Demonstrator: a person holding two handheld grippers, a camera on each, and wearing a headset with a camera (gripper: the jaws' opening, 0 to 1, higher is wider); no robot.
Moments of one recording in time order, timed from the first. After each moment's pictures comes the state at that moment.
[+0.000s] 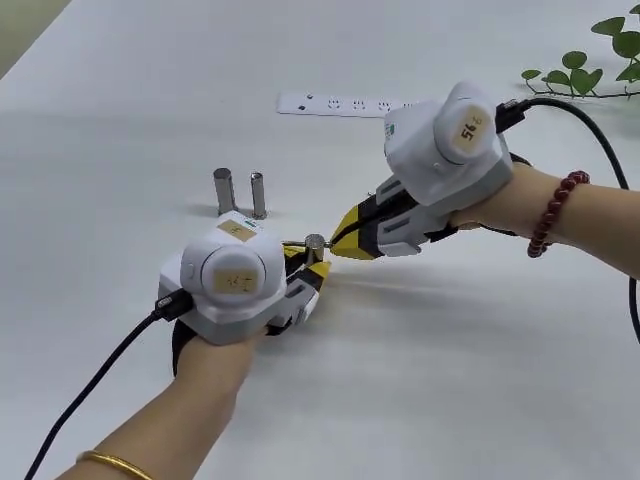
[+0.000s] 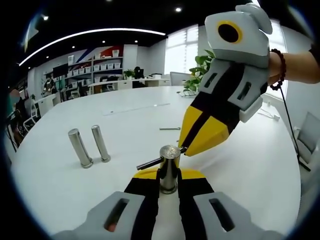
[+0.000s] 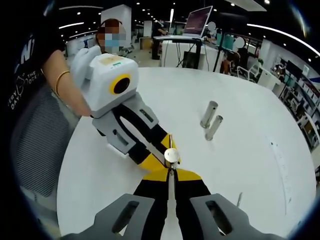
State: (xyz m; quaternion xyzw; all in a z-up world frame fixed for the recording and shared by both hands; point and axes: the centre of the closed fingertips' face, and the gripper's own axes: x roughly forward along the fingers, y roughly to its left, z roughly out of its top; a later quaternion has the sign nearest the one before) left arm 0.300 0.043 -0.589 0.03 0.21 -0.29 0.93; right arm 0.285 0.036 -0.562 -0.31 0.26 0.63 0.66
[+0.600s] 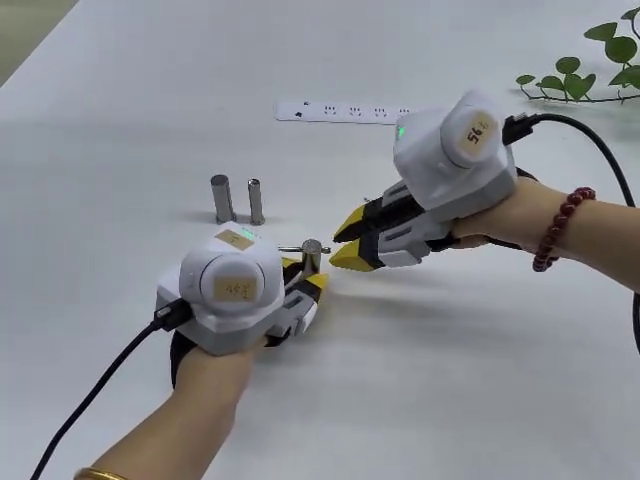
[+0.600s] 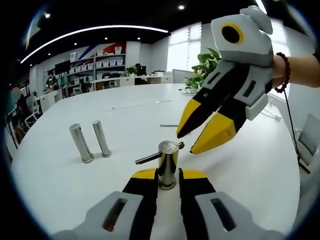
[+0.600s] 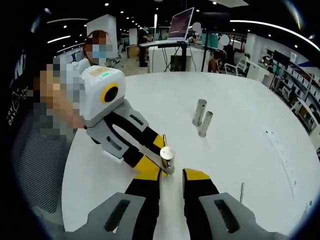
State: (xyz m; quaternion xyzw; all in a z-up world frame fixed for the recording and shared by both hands) left arm 0.294 0.045 -0.590 0.03 0.22 -0.28 0.93; right arm 0.282 0.029 -0.555 -0.26 0.28 0.60 0.70
